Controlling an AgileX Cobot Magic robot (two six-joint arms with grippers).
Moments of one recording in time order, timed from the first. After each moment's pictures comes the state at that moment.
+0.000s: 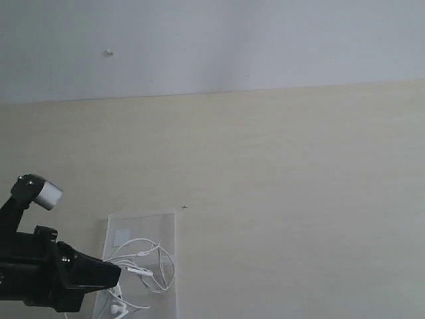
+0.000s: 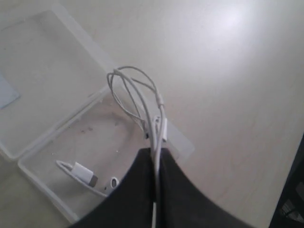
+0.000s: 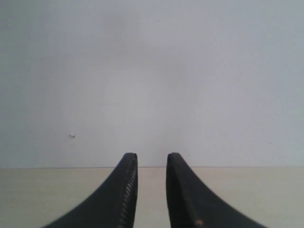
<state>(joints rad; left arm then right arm) -0.12 1.46 -0.34 -1.65 0.69 1.75 0.81 1.09 -0.97 -1.39 0.58 1.60</state>
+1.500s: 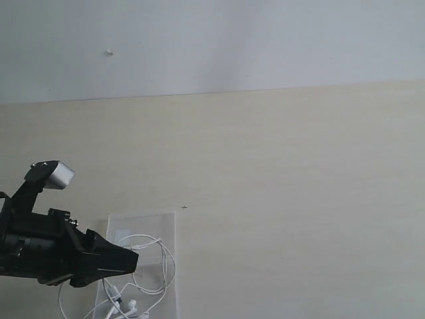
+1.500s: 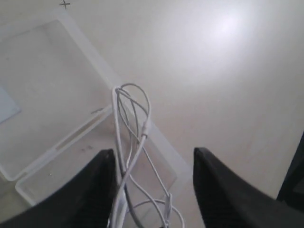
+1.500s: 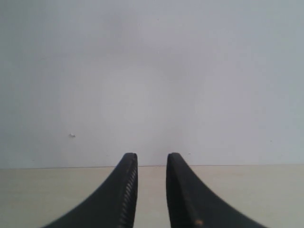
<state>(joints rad) -0.12 1.54 -0.44 -1.60 0.71 1.60 0.81 1.09 -0.97 -1.38 0.58 1.61</state>
